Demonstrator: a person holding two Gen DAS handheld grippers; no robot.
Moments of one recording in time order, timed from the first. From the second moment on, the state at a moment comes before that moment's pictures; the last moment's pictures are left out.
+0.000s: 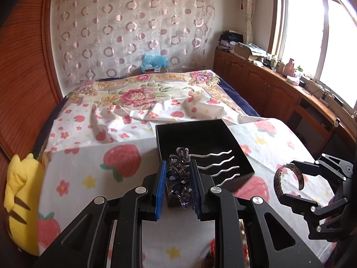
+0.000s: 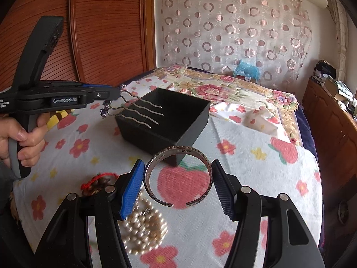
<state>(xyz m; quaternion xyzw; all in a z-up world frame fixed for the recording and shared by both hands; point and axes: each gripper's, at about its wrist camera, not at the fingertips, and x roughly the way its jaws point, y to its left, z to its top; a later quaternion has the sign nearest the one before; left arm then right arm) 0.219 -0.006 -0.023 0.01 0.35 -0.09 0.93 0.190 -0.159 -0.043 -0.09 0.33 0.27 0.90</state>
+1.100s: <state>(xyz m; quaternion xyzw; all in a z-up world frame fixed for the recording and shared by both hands) 0.199 0.049 -0.046 -0.01 0.36 -0.05 0.93 0.273 -0.074 -0.055 -0.16 0.33 0.30 0.88</state>
